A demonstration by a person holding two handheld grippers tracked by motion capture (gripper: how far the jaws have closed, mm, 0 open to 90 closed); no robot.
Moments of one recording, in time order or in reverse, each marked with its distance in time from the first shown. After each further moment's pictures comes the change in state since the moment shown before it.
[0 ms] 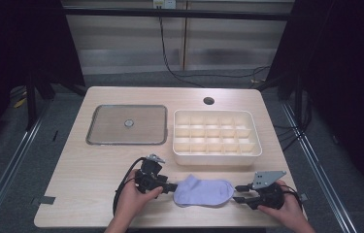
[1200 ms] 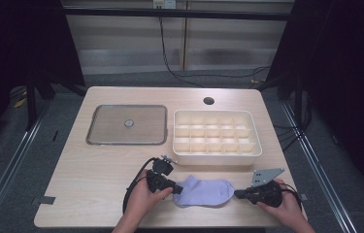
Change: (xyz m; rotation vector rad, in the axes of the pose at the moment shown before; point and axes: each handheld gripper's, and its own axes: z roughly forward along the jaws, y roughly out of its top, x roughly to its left) left arm -0.020 0.016 0.020 0.154 -0.010 -0.014; right arm -0.001 0.005 0.000 0.040 0.014 0.045
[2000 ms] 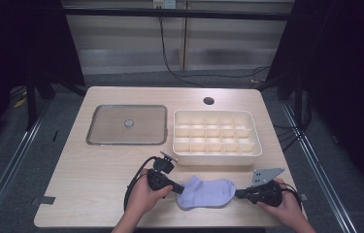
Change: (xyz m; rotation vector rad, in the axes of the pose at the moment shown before) left arm 0.001 0.006 -0.009 -0.008 -0.102 -0.063; right arm -0.001 0.000 0.000 -0.002 0.006 -0.006
